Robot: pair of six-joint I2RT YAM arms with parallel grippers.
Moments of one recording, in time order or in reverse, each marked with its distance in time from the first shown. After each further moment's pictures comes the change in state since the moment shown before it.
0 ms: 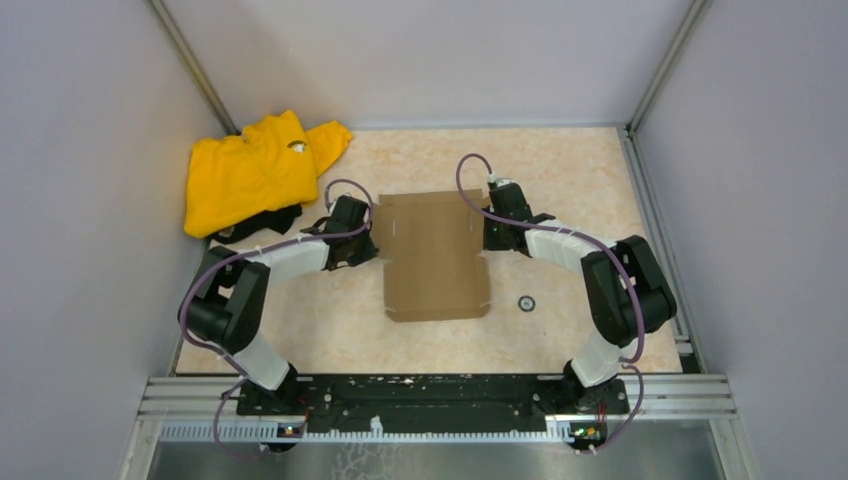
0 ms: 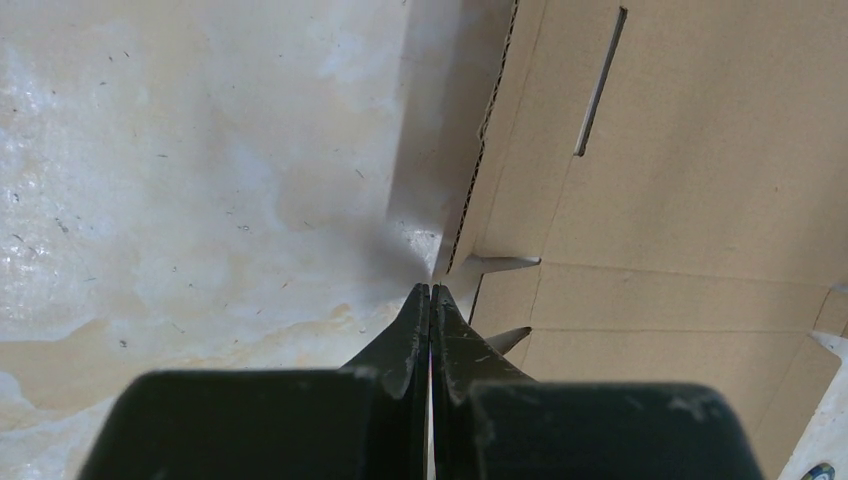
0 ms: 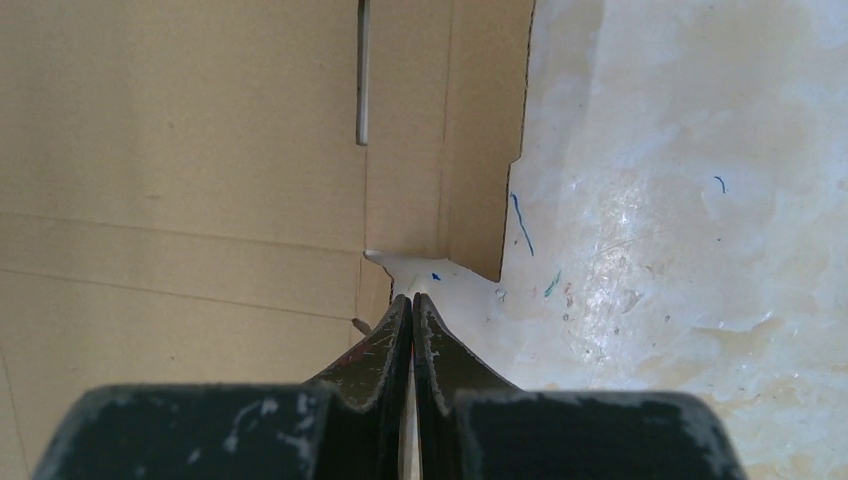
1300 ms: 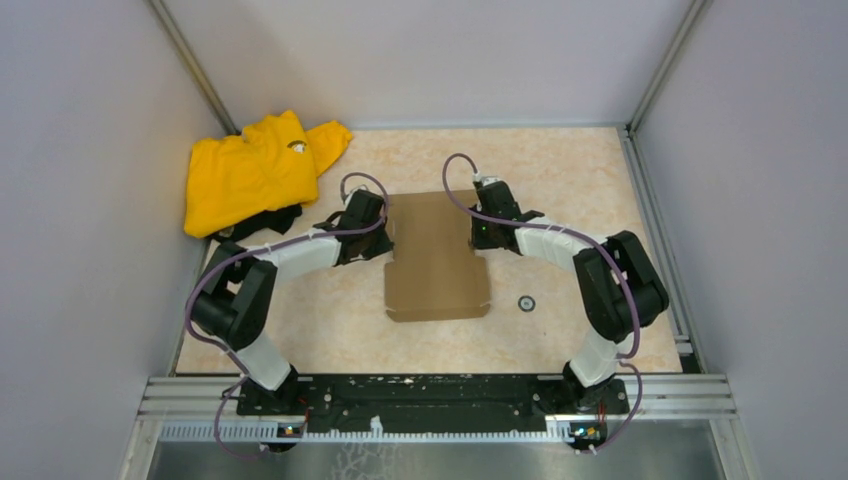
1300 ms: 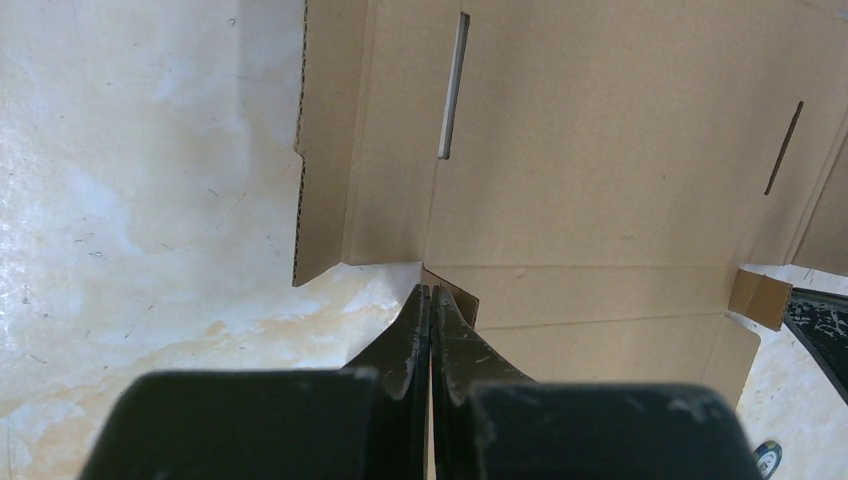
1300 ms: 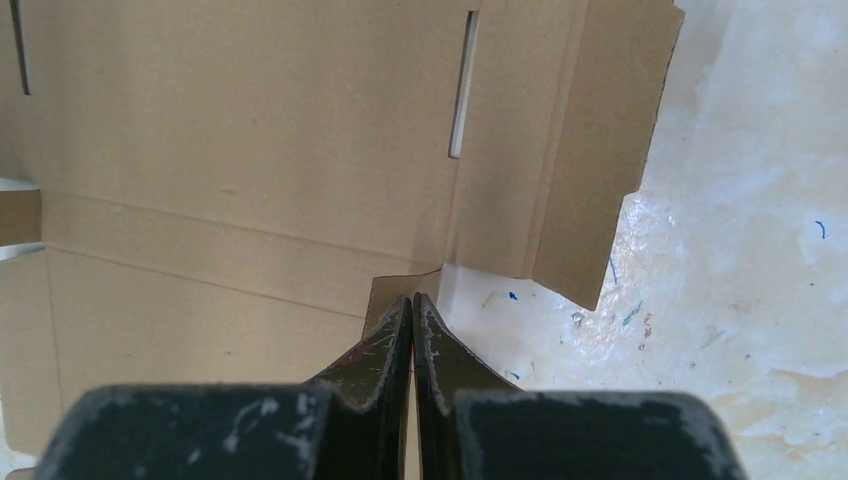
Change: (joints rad) left arm -0.079 0.038 0.082 0.015 -0.012 -0.024; right arm 0.063 0.035 0.054 -0.002 -0.028 -0.008
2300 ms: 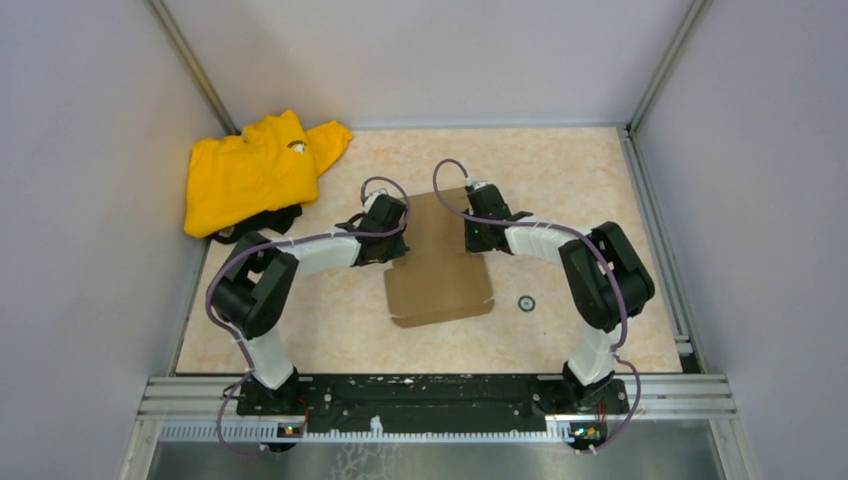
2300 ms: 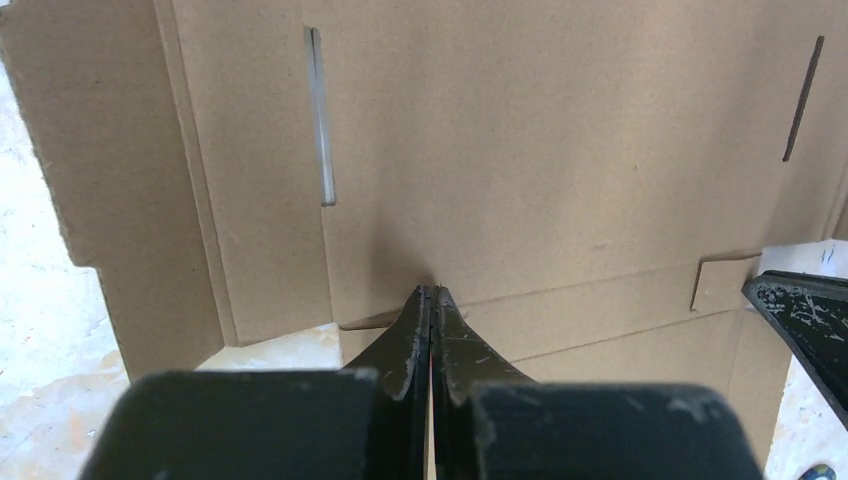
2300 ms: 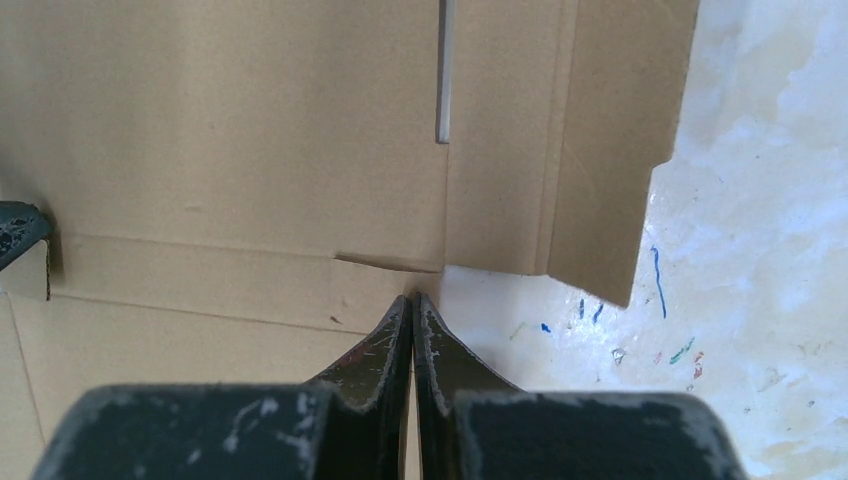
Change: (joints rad) left arm -0.089 0.113 0.072 -0.003 -0.049 0.000; right arm 0.028 0.092 0.026 0.023 0.003 0.000
